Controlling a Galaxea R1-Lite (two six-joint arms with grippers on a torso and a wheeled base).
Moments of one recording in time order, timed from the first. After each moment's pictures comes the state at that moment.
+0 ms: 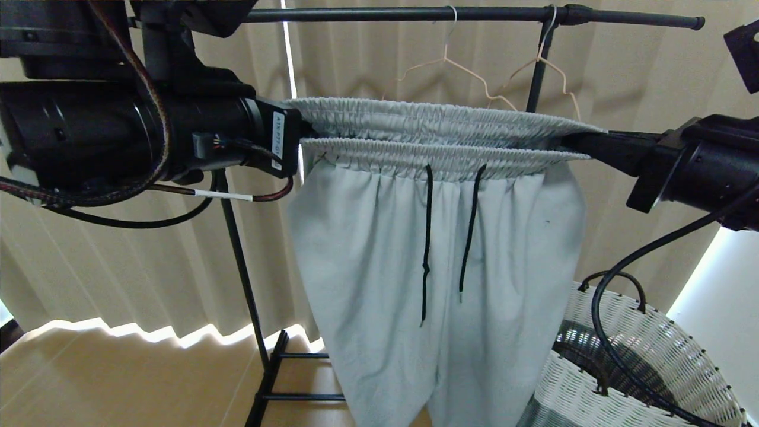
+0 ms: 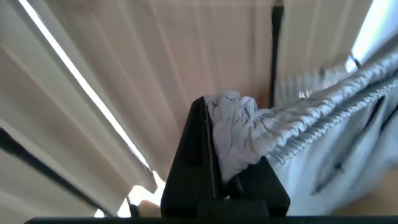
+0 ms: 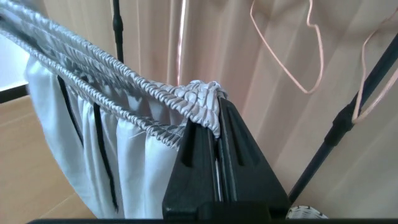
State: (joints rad) left arm -0.60 1.53 -1.33 -0.06 0.12 0.17; right arm 0.36 1.36 -0.93 -0.43 0.21 -0.01
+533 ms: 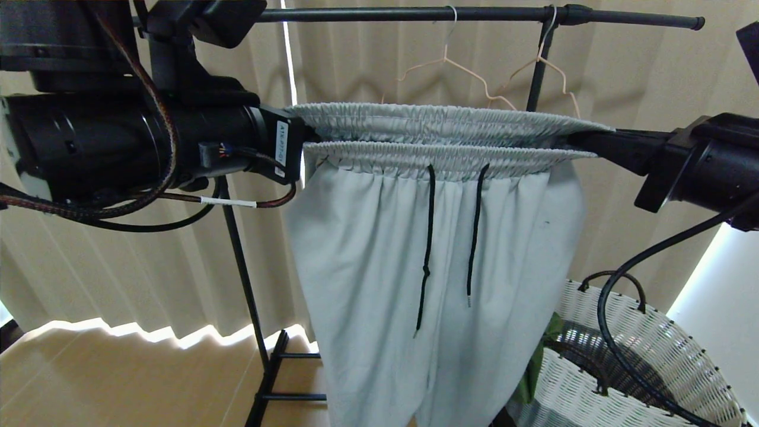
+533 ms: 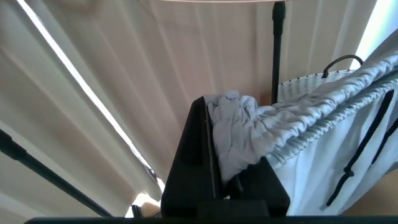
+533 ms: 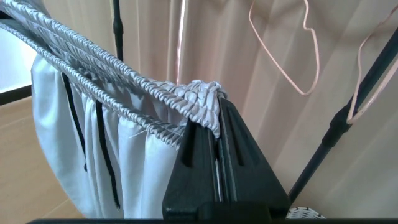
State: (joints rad) left arm -0.60 1.53 -1.30 -0.09 0.12 0.19; right arm 0.36 1.35 -0.93 -0.42 0.21 -0.01
